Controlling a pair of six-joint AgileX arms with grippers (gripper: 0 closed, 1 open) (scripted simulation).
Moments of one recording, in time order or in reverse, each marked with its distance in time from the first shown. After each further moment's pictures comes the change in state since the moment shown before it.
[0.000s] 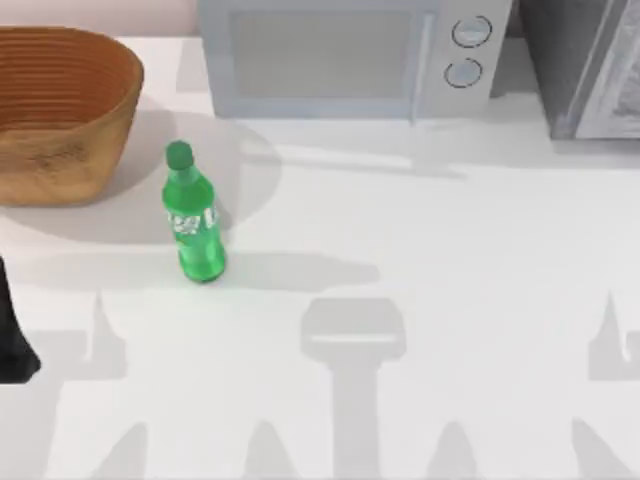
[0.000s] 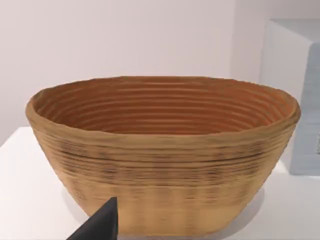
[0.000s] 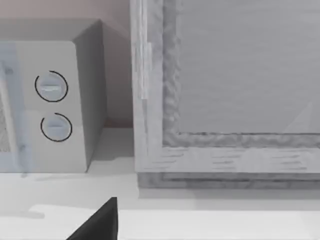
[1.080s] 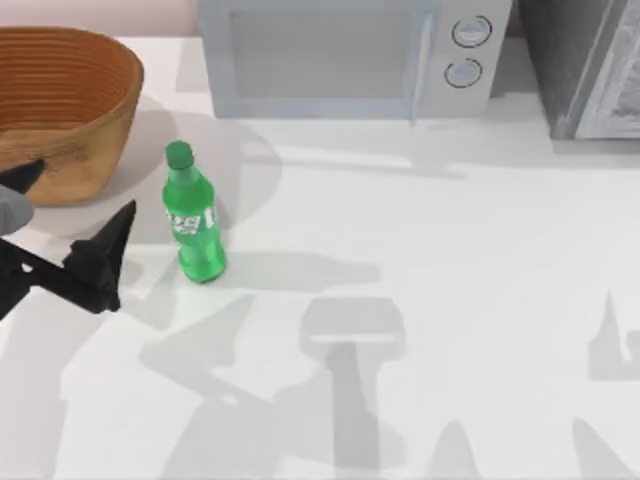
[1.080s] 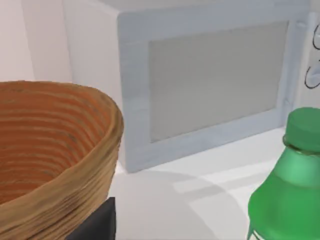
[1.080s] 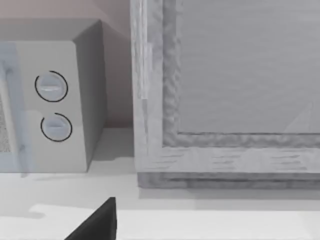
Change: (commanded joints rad) left arm 0.008 1.268 0.197 0.962 0.517 0.079; right arm 0.000 0.000 0.000 0.000 0.000 0.000
